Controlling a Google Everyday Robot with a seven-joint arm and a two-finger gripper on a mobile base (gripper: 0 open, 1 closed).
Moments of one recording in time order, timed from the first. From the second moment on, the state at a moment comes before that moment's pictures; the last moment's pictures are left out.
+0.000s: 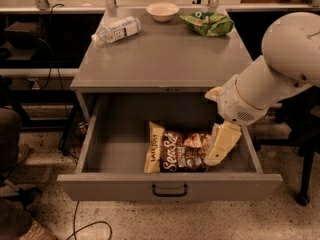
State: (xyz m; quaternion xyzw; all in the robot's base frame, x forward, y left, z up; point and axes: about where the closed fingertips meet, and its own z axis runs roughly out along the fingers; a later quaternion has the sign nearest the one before) arm 0.471 -0.118 0.833 -0.65 0.73 0.07 0.21
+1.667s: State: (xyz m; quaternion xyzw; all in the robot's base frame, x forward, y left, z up) arm 0.540 -0.099 0.742 -0.67 0.72 0.03 0.18
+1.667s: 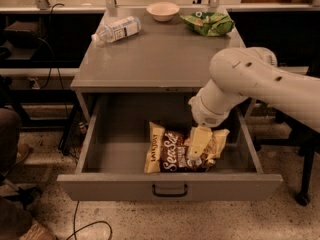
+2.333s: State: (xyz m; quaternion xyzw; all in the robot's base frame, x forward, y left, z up) arm 0.563 -0.094 0.708 -0.66 0.73 0.02 0.16
